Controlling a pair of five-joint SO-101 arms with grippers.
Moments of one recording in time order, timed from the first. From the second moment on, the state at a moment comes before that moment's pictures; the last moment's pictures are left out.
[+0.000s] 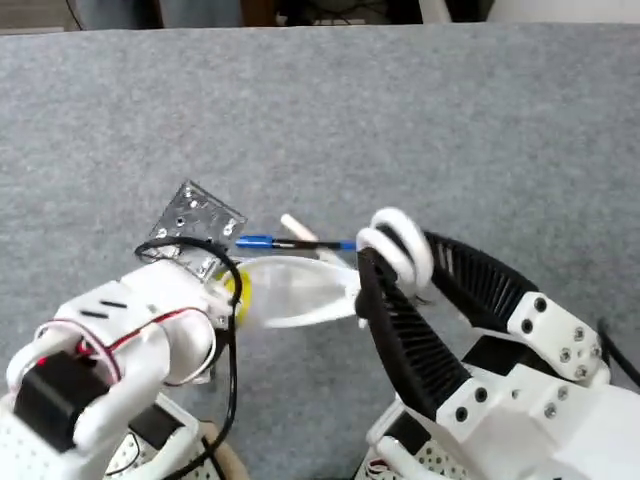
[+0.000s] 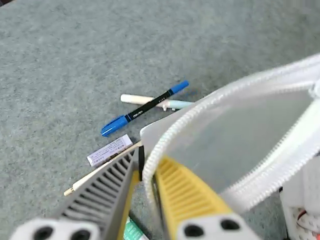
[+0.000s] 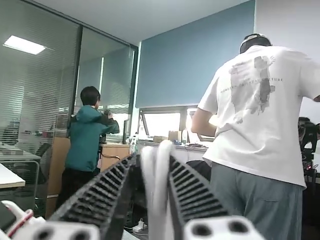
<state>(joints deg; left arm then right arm) 28.4 -64.7 22.1 90.2 -1.4 -45.6 -80.4 19.0 44.1 3.9</state>
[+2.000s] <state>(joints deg) 5.4 -65.6 -6.0 95.8 6.0 -42.0 -82.6 13.1 64.2 14.0</state>
